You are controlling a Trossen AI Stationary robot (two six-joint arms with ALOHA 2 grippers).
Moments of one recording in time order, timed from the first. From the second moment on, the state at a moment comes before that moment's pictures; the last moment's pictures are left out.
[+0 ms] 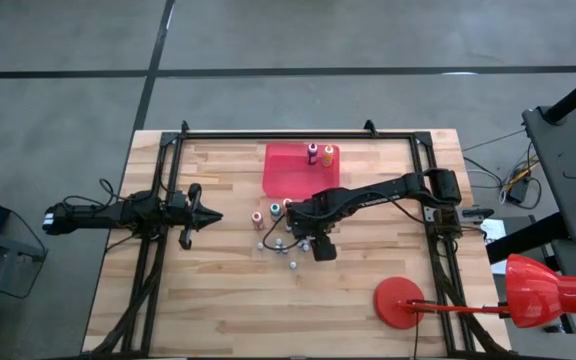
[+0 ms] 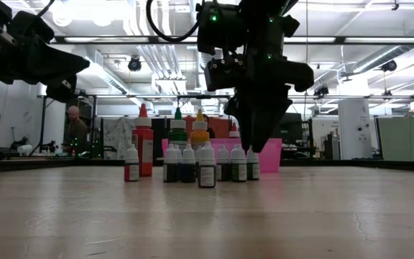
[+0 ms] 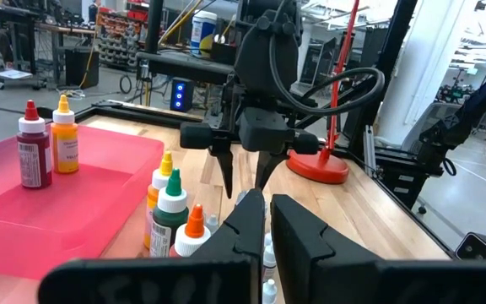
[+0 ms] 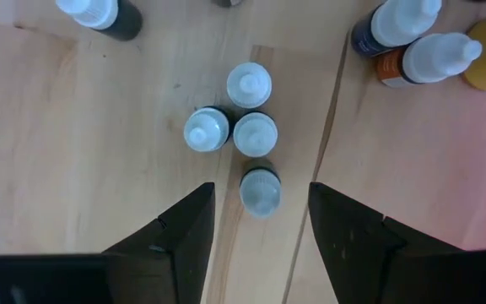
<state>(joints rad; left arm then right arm) 0.00 0.07 0.01 0.02 0.03 -0.19 0.03 1.98 1.45 -0.83 -0.10 -0.11</state>
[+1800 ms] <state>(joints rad) 0.00 0.07 0.01 0.02 0.03 -0.19 -0.01 1.83 1.45 -0.89 -0.10 -0.06</state>
